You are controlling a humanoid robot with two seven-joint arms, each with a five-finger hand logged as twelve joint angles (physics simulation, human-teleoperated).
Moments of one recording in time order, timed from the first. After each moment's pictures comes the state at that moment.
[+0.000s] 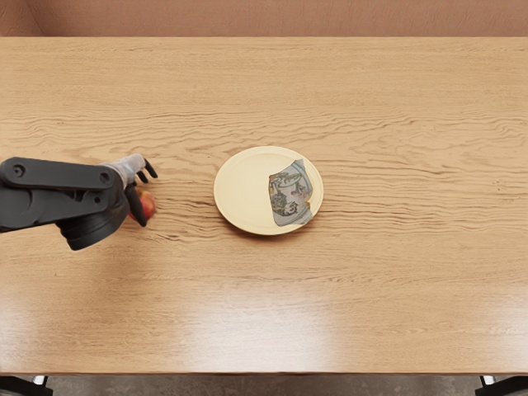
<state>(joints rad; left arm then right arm) -1.46 0.43 0.51 -1.39 0.55 0.49 0.61 -0.01 0.00 -0.08 0.18 0.17 -0.21 -0.16</state>
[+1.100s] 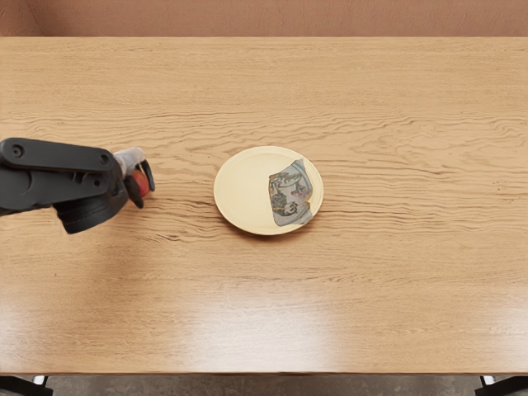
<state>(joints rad) -1.54 0.41 0.57 -1.38 0.47 0.40 0.61 -0.01 0.00 -0.08 0.18 0.17 -0.21 -0.16</state>
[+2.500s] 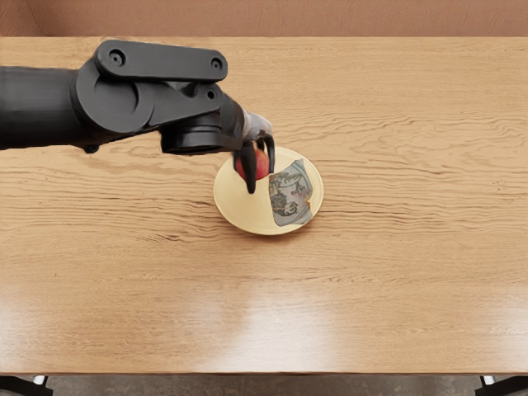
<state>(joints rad) -1.79 0.09 0.40 -1.16 0.28 -0.08 0.61 -0.01 0.00 -0.08 0.18 0.17 -0.21 -0.16</state>
